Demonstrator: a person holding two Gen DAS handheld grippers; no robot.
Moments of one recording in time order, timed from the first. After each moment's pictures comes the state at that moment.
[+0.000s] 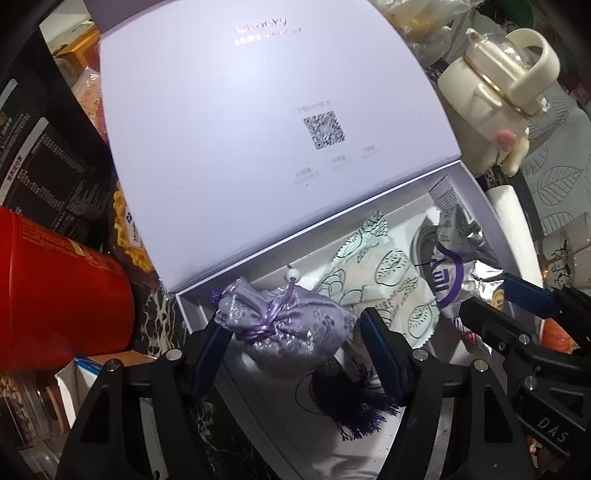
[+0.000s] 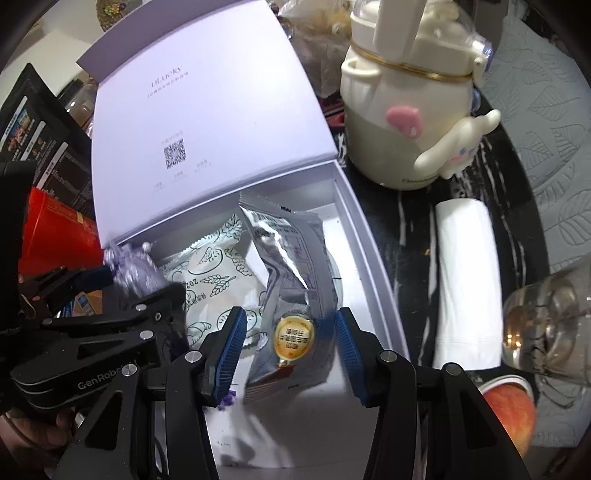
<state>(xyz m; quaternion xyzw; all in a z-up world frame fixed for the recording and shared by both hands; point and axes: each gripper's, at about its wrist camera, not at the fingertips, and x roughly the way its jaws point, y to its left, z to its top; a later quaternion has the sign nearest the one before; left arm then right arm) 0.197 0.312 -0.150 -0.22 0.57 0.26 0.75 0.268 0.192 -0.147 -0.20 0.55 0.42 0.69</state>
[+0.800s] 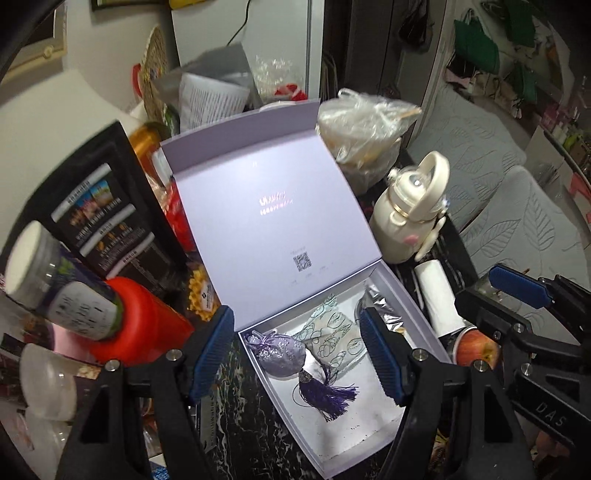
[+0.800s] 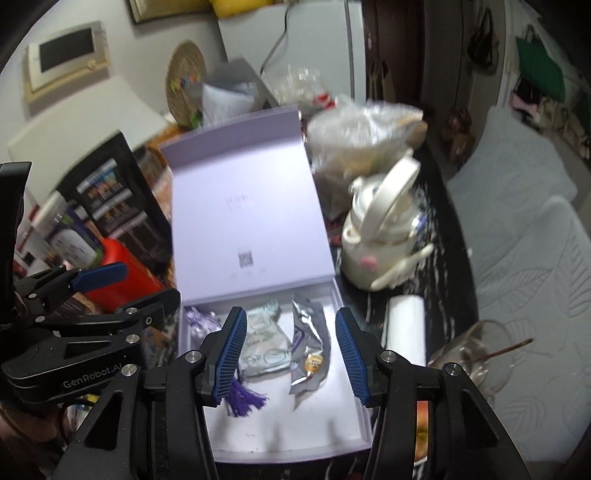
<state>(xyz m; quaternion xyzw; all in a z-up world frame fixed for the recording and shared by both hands) 0.146 0.282 0.009 -0.17 0.45 0.28 0.83 0.233 0.163 0.001 -0.18 0.42 0.46 0.76</state>
